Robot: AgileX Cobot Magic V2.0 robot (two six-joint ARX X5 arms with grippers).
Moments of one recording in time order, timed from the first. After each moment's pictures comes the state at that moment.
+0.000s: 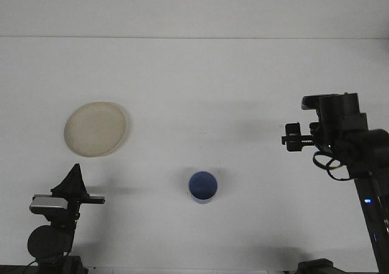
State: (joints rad) left arm -0.01 0.00 0.03 0.22 0.00 0.01; right arm 0.16 1.28 1.59 -1.25 0.15 0.11
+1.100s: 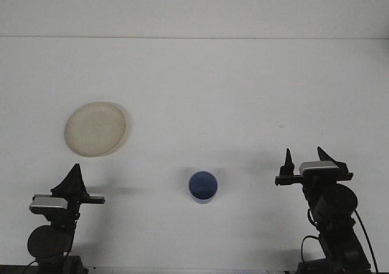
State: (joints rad) left arm -0.01 0.00 0.03 0.22 0.00 0.01; right arm 0.15 0.58 0.46 -0.09 0.10 0.00
